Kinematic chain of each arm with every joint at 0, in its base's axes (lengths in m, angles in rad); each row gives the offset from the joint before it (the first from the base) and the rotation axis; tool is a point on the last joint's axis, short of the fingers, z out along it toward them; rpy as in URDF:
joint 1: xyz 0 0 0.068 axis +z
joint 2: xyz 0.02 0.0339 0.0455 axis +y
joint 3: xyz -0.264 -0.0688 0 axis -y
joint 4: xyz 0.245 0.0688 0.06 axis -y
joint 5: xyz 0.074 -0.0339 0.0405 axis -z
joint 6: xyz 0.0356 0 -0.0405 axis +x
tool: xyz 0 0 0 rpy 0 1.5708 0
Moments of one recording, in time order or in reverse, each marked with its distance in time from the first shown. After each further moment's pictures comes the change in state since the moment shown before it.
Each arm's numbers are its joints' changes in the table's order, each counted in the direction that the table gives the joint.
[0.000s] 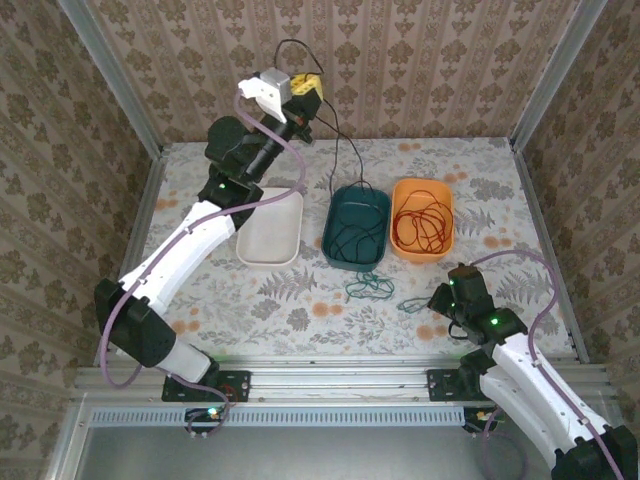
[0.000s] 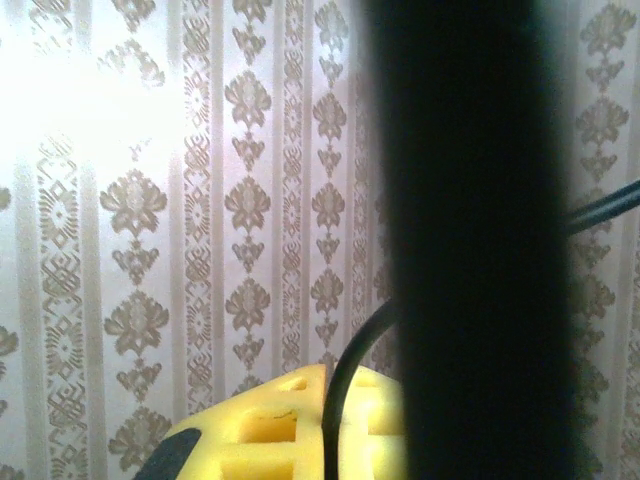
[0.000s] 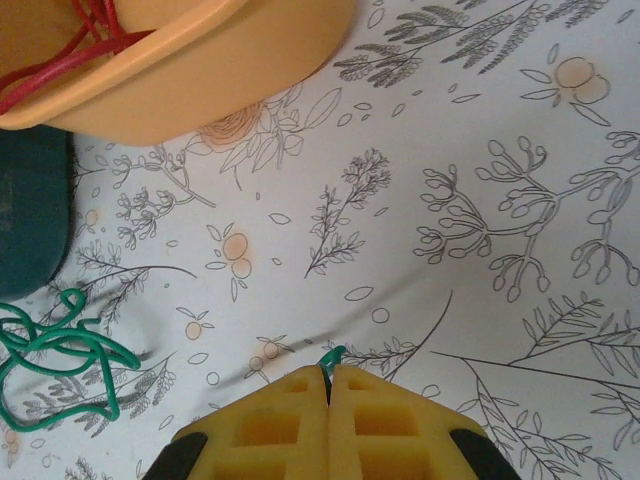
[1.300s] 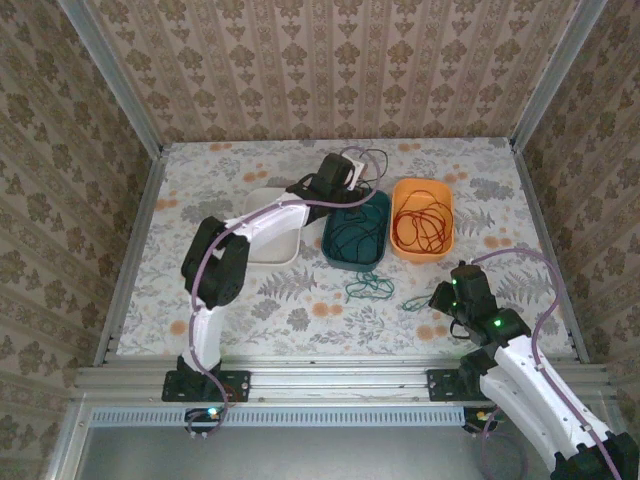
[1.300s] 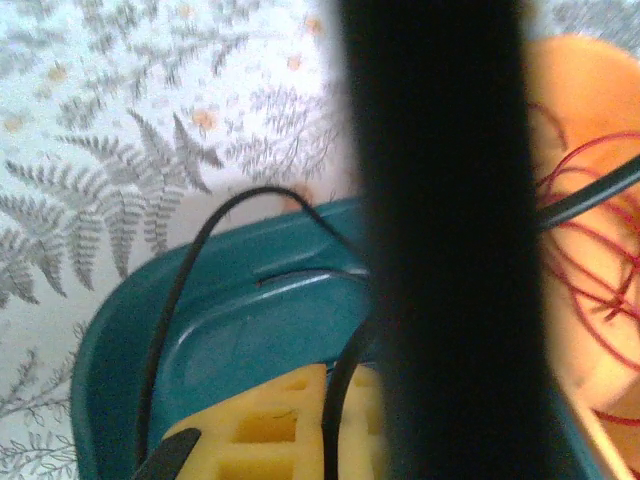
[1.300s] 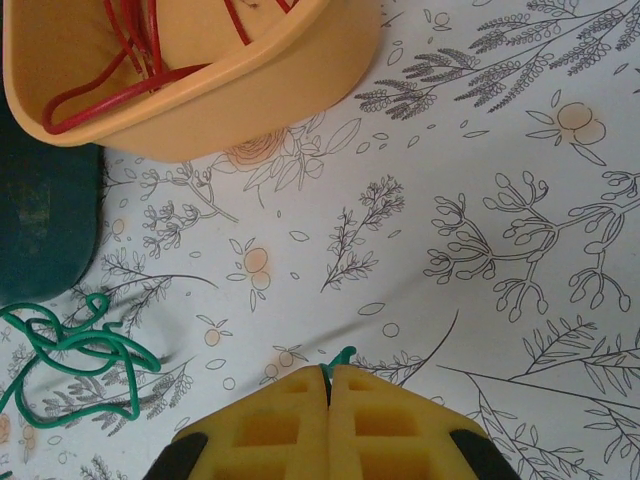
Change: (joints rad) left arm -0.124 0.584 0.176 -0.743 -0.128 -0.089; right arm -0.005 -0.023 0.023 -0.010 -0.004 -0.048
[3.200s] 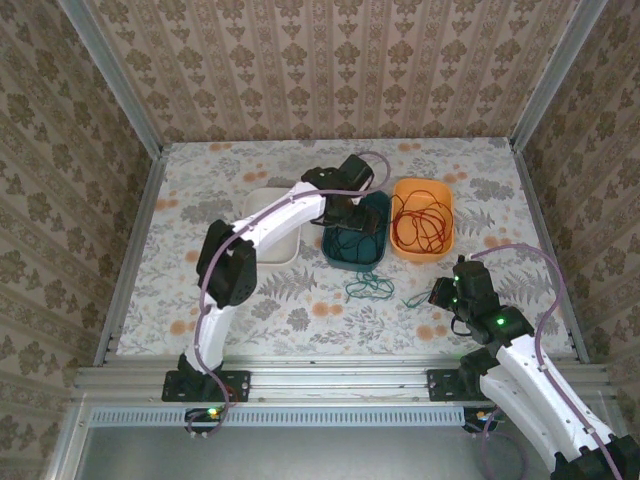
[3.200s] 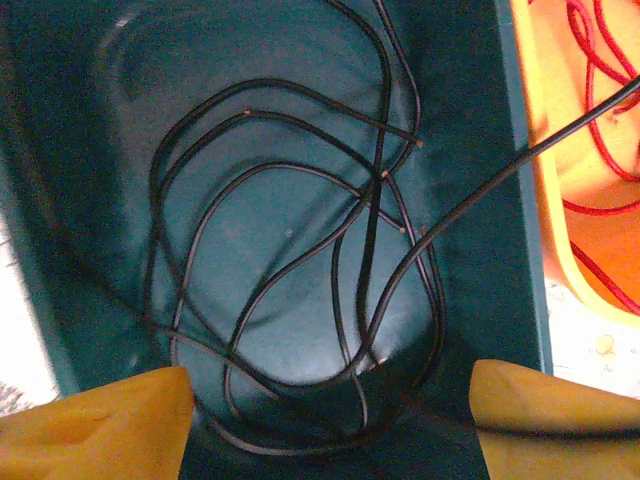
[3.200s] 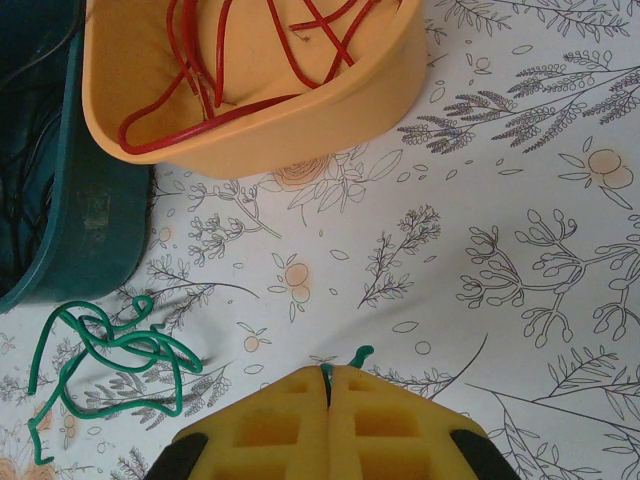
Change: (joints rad) left arm -0.077 0.025 0.262 -0.655 -0.006 -0.206; right arm 0.000 -0.003 0.045 0.000 -0.018 -0.042
